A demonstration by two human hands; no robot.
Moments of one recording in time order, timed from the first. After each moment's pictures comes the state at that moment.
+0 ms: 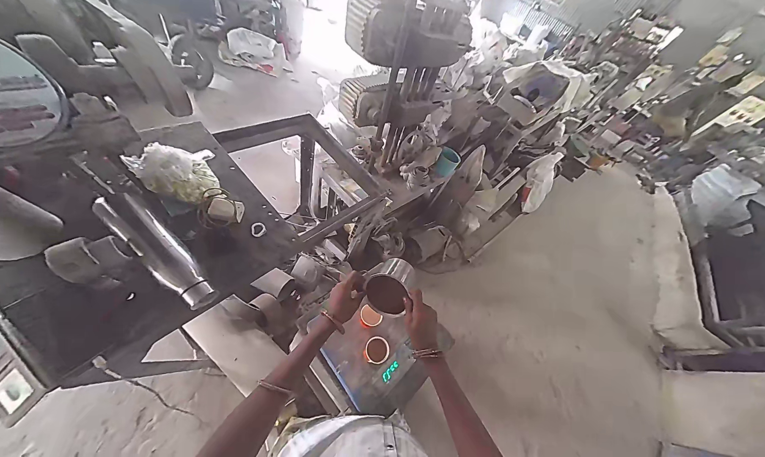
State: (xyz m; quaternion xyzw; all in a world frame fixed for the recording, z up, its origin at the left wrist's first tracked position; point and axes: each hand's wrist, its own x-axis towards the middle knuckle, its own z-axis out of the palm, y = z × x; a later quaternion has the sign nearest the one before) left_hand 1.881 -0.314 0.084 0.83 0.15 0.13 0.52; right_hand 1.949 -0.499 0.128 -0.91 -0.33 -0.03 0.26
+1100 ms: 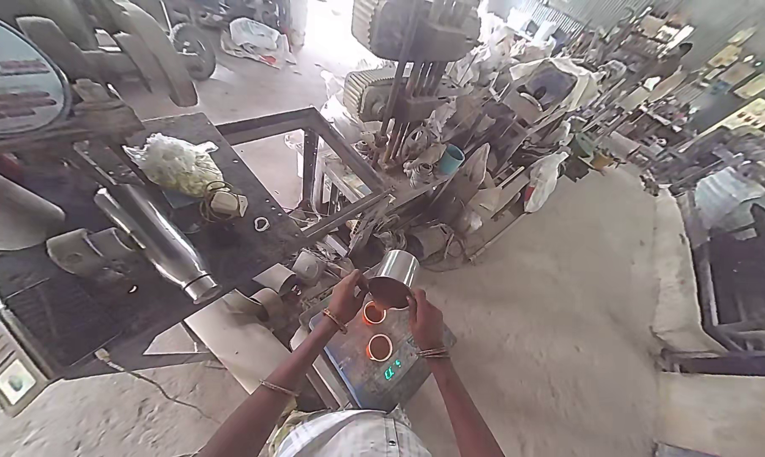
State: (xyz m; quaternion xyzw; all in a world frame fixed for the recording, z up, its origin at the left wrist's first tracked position) left_hand 1.874 -0.319 0.088 0.84 0.16 0.17 0.50; right_hand 1.953 -0.504 0.112 -0.87 -0.40 -0.15 0.26
